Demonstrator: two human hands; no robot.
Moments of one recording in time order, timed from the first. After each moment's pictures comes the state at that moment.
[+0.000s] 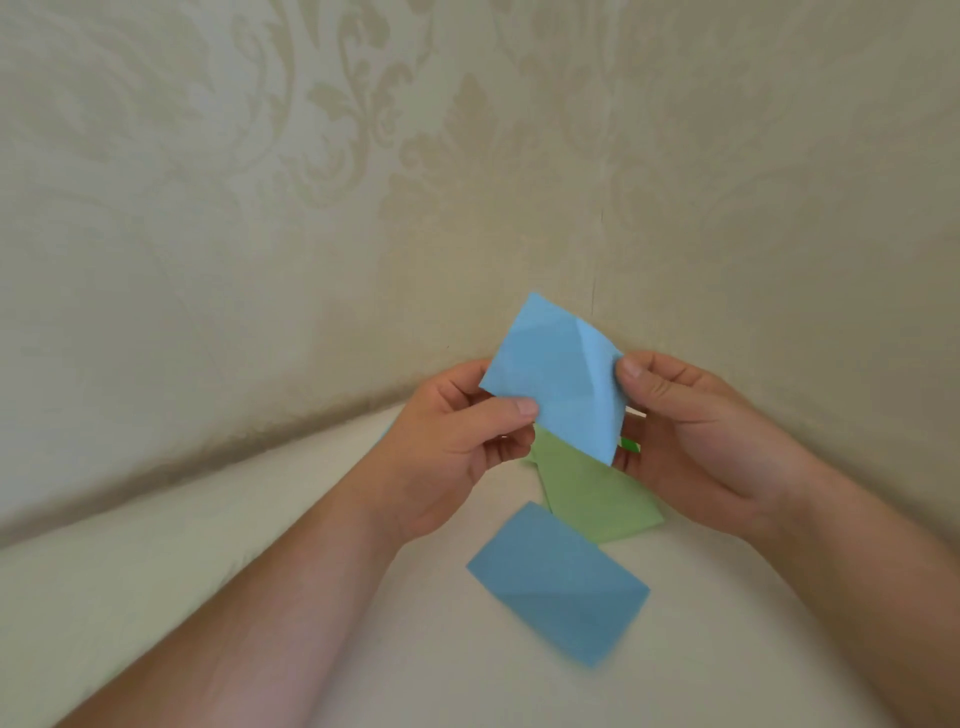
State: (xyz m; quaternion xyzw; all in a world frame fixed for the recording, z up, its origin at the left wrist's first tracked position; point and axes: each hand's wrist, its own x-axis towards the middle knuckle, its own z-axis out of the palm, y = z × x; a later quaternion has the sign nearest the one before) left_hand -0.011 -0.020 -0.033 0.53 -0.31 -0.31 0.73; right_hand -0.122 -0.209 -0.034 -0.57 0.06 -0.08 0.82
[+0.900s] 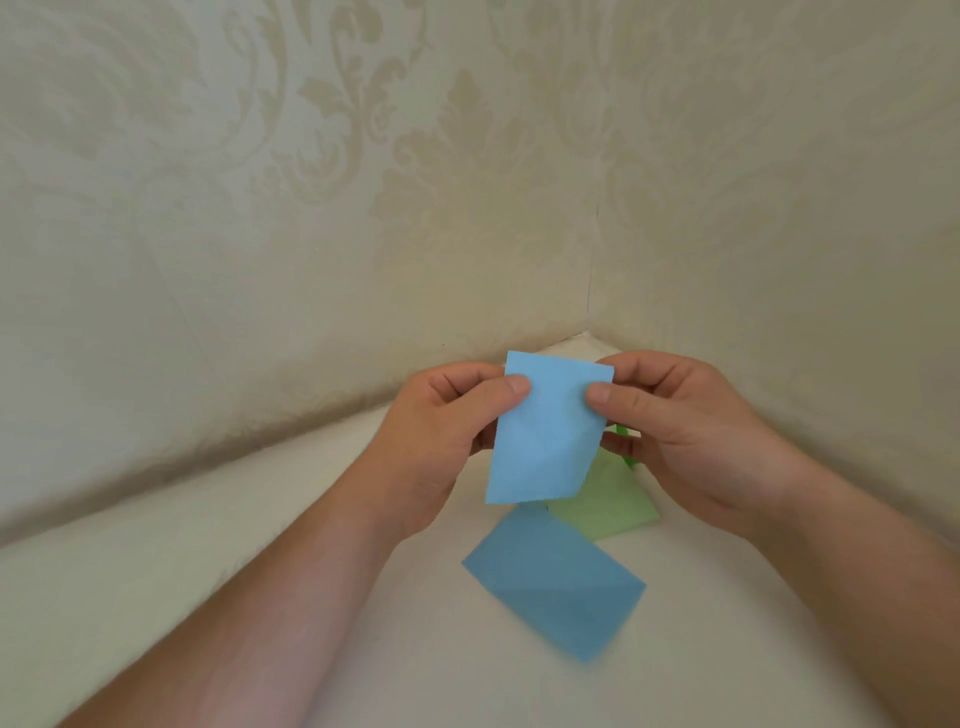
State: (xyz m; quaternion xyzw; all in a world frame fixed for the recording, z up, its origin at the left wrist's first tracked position) left_hand -0.011 -0.019 -0.031 0.62 -0.30 -0.23 0.69; right_hand -0.122 -0.199 -0.030 -0.67 0.08 -0.15 0.72
